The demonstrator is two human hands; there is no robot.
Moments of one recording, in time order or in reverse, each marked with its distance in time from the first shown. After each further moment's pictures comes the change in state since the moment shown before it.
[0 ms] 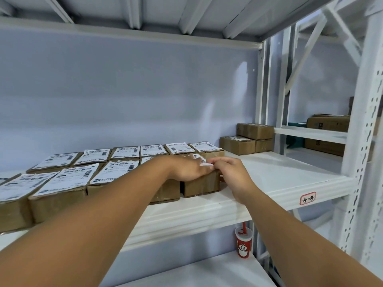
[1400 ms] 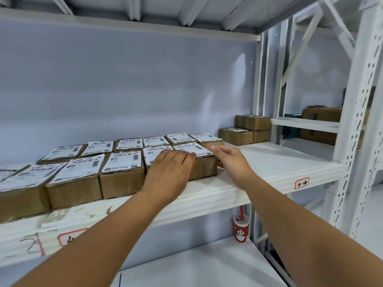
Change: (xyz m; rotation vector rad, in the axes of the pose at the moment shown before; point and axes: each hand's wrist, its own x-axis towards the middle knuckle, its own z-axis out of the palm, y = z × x) left_hand -0.046 -0.026 0.067 0.440 0.967 0.076; right_hand -0.006 -0.001 0.002 -0.109 -0.008 -0.036
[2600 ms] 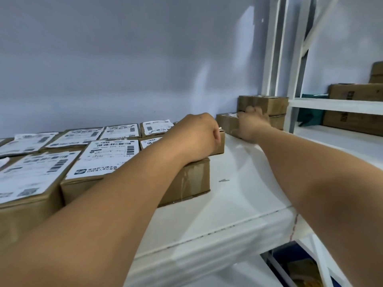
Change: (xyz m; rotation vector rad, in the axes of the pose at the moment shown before) left_hand 0.127 0.023 0.069 -0.600 -0.498 -0.331; right_hand 0.209 0.063 -0.072 -1.415 0.063 -0.027
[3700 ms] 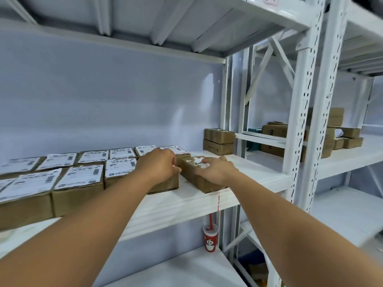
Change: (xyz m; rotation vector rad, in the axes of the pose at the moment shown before) left_hand -0.086 0.026 -0.048 0.211 0.012 -0.124; right_hand -0.217 -0.018 -0.123 0.384 -0.287 0.090
